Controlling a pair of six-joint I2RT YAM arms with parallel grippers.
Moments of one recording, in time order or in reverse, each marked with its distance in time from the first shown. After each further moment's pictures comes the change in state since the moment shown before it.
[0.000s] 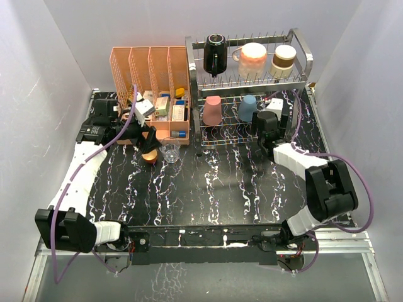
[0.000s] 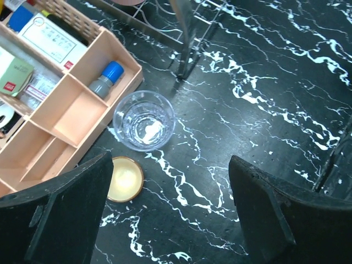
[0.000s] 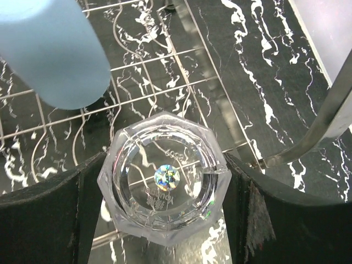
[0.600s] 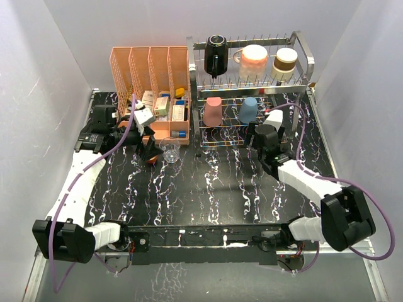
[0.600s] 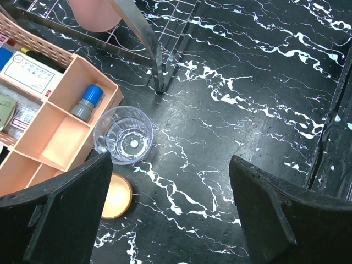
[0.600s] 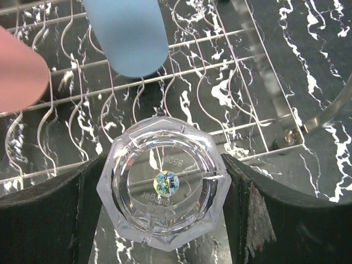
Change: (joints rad) left arm 0.000 -0.085 -0.079 0.016 0.147 0.096; right arm 0.118 -0.257 -0.153 -0.054 -0.041 0.142
